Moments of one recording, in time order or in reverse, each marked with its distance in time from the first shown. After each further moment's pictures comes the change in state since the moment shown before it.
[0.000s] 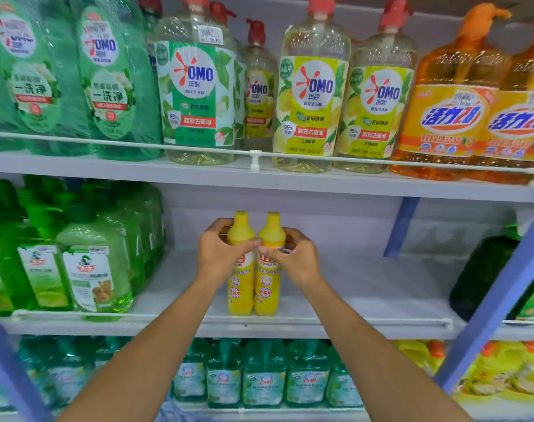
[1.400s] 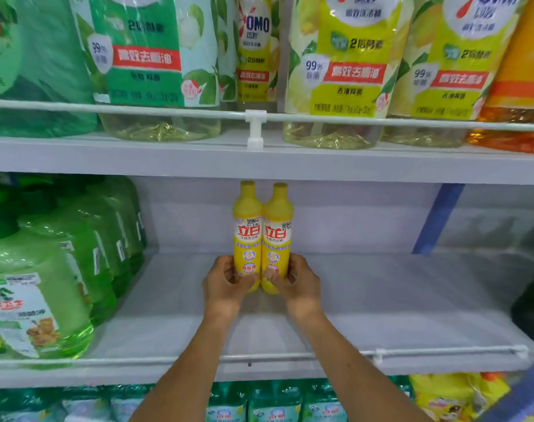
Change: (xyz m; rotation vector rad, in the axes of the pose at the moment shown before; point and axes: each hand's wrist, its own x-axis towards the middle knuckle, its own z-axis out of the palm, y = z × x) left_hand 0.032 -0.152 0.046 0.031 0.070 -0.204; right_hand 0.039 0.137 0.044 0.007 0.152 0.177
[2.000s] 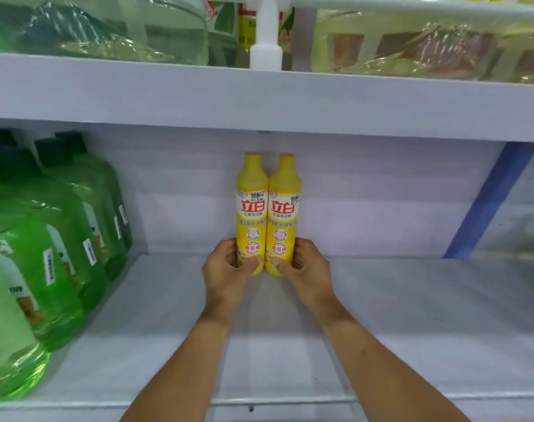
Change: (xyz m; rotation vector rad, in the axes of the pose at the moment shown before) left_hand 0.058 -0.020 0.026 -0.126 0.011 0.083; right_hand 0.075 0.039 0.012 0.015 -0.067 -0.109
